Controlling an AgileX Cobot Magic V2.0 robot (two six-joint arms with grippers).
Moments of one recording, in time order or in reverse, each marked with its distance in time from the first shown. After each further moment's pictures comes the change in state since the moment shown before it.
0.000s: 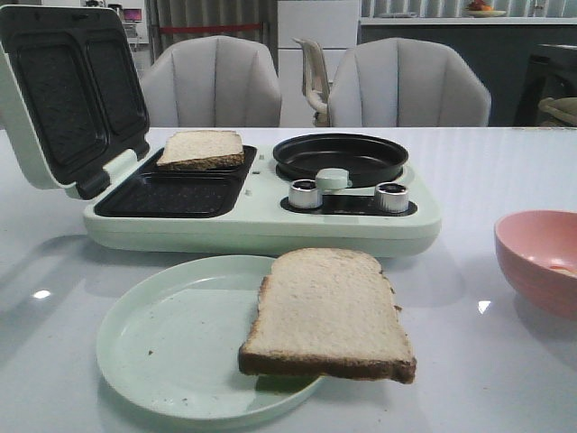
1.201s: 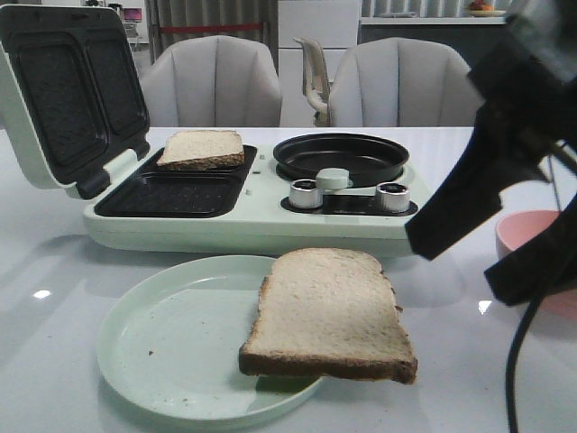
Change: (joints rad) left arm -0.047 -0.395 0.307 -0.153 -0.037 0.006; right arm 0.256 0.529 0.000 0.855 0.000 -0.421
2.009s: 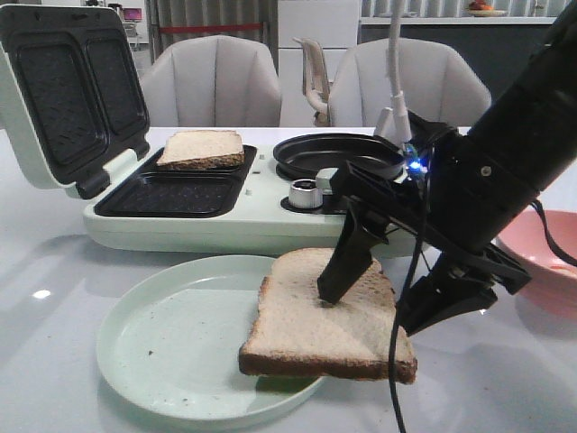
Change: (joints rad) left arm 0.000 0.000 0.000 0.000 0.000 0.000; right arm 0.065 0.473 -0.279 0.033 -0.041 -0.012
